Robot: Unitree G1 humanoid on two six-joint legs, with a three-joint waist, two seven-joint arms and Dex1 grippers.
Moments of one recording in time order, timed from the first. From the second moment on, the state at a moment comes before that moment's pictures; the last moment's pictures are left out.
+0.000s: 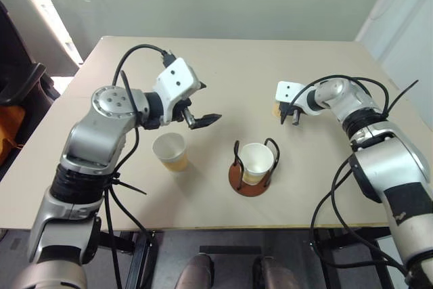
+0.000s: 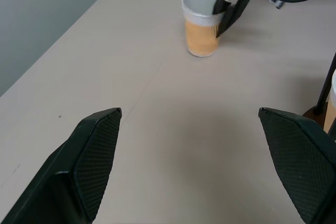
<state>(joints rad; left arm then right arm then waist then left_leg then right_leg) -0.80 0.72 -0.11 -0.20 -0.25 0.68 -0.88 -1.38 -0.48 0.48 1.33 -0.36 -0.19 0.96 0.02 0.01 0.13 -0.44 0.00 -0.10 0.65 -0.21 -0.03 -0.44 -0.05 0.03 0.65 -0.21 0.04</state>
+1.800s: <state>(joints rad) -0.53 1.04 0.07 -0.34 -0.61 0.68 -1.25 -1.43 -0.96 0.92 0.15 0.44 -0.18 1.61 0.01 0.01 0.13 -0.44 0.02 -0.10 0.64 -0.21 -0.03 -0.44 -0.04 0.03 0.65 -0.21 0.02</state>
